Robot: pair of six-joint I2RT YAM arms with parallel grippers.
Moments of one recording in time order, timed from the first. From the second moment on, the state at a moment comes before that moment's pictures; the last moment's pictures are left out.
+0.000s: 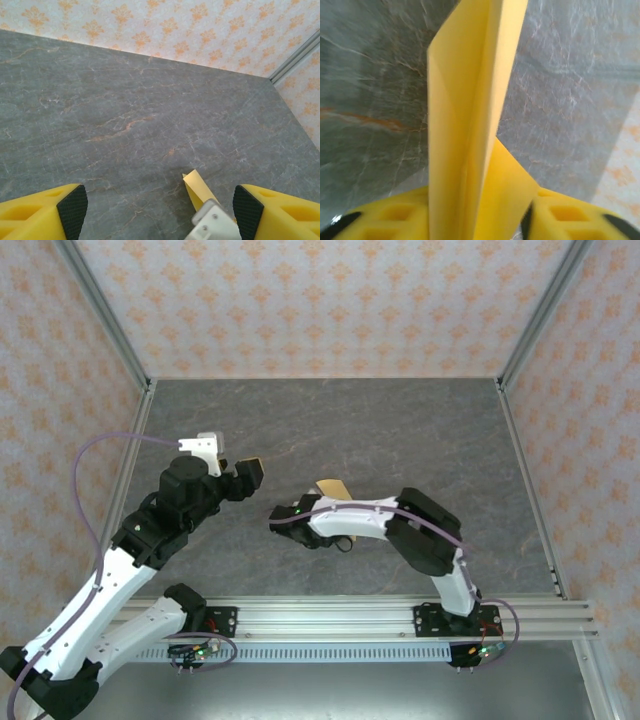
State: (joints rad) left arm -0.51 0.78 0.91 -0.57 -0.19 -0.49; right arm 1.13 1.97 1.39 -1.12 0.71 0.40
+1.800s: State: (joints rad) left arm -0.54 1.79 0.90 0.12 0.42 -0.85; right arm 0.36 1.00 0.53 -0.23 -0.45 0.70
